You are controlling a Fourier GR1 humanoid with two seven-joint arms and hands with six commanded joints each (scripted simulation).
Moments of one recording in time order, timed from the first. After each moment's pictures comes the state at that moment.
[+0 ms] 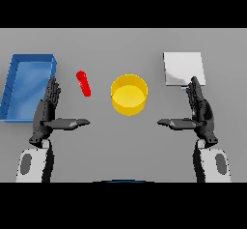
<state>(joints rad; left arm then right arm) 0.00 0.00 0.00 -1.57 0.00 0.00 0.00 0.00 0.00 0.00 -1.57 0.00 0.00 0.00</state>
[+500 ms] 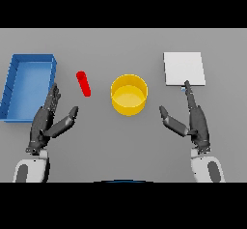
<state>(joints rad) 0.11 0.05 -0.09 -1.71 -0.09 -0.02 0.00 0.08 -0.03 0.14 -1.65 0.30 -0.11 -0.08</state>
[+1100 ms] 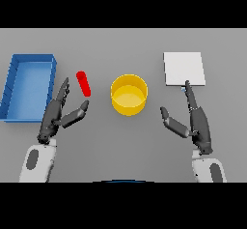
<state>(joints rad) -0.04 0.06 -0.09 -1.51 -0.18 0.00 0.01 0.10 -0.04 0.14 -1.70 0.27 -0.08 -0.07</state>
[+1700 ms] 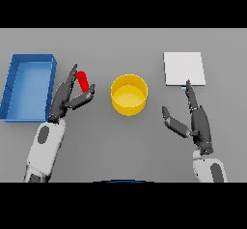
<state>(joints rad) -0.31 0.04 -0.03 -1.18 -0.19 0.03 -0.06 0.10 -0.04 0.14 -1.70 0.27 -0.08 -0.07</state>
